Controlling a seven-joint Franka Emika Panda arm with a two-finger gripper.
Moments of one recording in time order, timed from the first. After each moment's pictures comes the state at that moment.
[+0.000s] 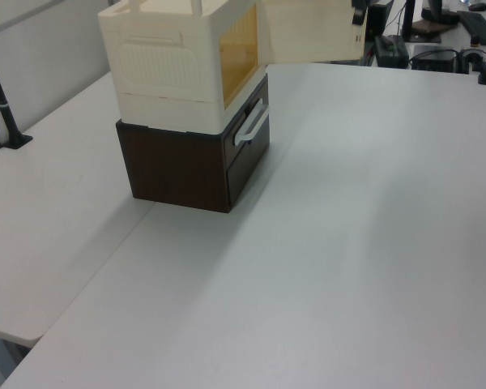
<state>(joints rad) -0.09 0.07 0.02 -1.38 -0.05 1.62 -0.05</state>
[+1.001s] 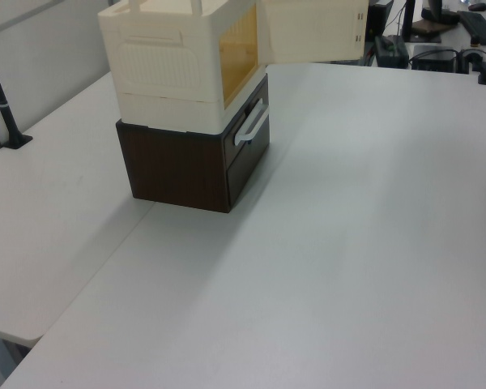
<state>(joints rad) -0.22 0.09 -0.12 -1.34 0.04 1.87 -0.15</state>
